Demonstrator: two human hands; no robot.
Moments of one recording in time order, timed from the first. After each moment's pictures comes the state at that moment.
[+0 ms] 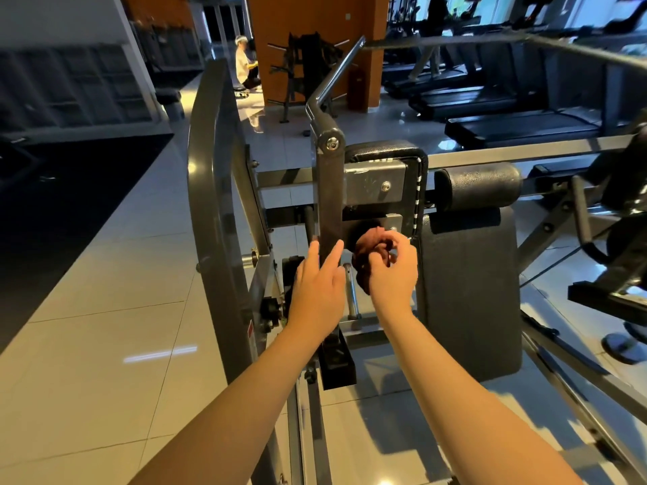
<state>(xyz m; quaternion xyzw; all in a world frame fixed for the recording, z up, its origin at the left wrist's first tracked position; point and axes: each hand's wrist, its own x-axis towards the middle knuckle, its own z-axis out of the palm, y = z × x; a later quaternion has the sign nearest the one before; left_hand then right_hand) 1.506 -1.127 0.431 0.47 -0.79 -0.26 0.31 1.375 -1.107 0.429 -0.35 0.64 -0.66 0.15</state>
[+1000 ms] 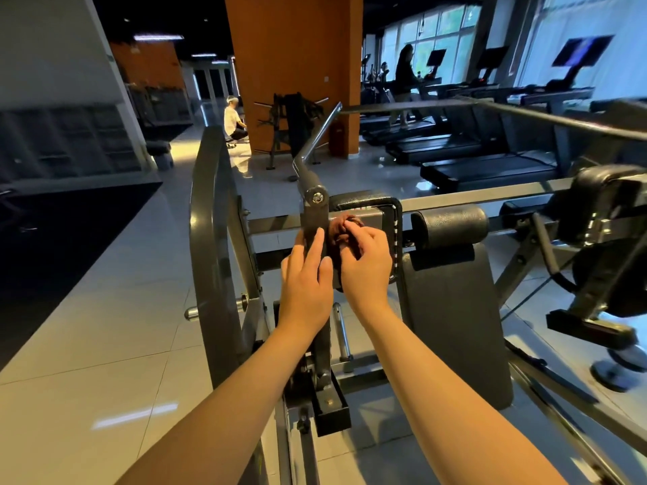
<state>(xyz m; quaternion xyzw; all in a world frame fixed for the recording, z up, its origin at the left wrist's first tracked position) 1.495 -1.142 0.502 0.42 -0.76 -0.22 0.44 1.392 -1.124 0.518 -0.45 0.63 -0.63 0.02</state>
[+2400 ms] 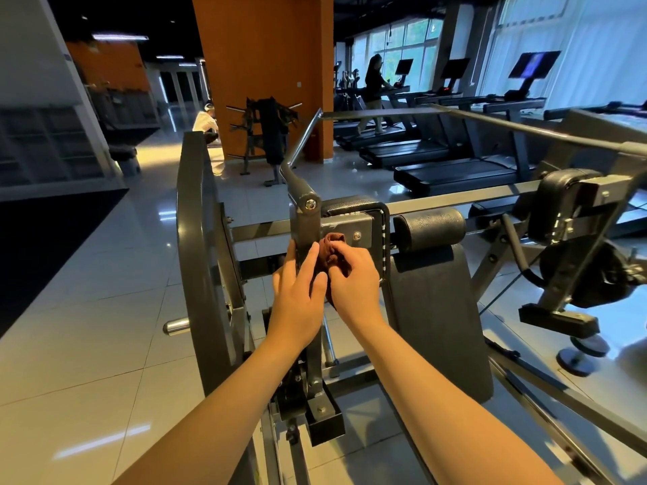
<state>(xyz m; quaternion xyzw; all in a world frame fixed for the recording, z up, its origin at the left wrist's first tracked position) 1.508 -1.149 0.493 0.37 -0.79 -0.26 0.40 1.400 -1.116 0.506 -0.46 0.64 -0.61 0.05</state>
